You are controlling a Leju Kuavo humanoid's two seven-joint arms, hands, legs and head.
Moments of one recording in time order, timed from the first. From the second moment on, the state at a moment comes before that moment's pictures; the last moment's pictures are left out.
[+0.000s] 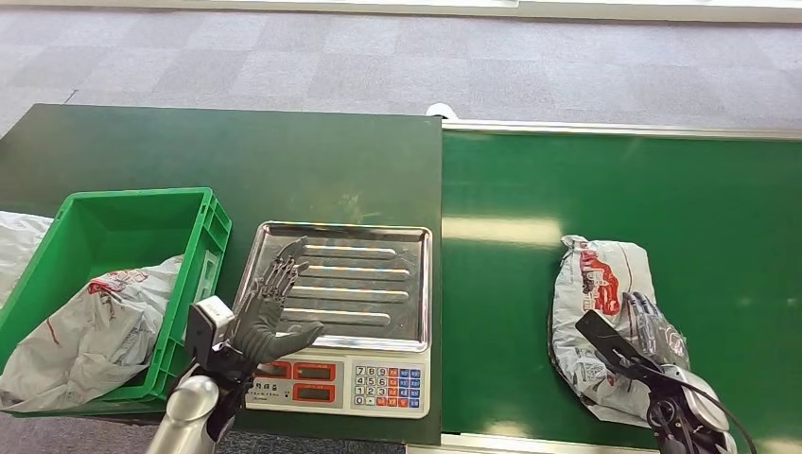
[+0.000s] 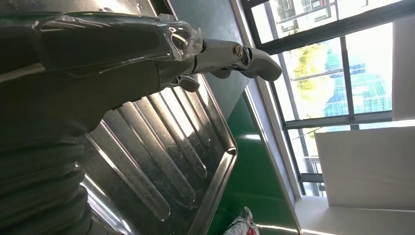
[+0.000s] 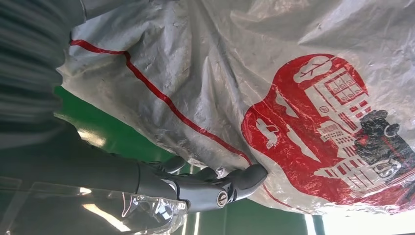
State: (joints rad) left arm -0.14 -0.09 -0.15 -1.33 -0.09 -0.24 -0.50; right arm -0.26 -0.25 -0.06 -0.83 0.96 -0.01 -0.13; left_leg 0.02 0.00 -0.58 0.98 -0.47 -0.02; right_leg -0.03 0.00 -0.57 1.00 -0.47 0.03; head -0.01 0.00
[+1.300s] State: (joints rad) left arm -0.07 -0.09 -0.12 -1.41 -0.10 -0.22 -0.49; right arm -0.35 -0.27 0.17 -0.75 1.01 -0.04 -0.14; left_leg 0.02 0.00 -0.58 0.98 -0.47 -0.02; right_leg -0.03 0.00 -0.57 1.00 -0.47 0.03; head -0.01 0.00
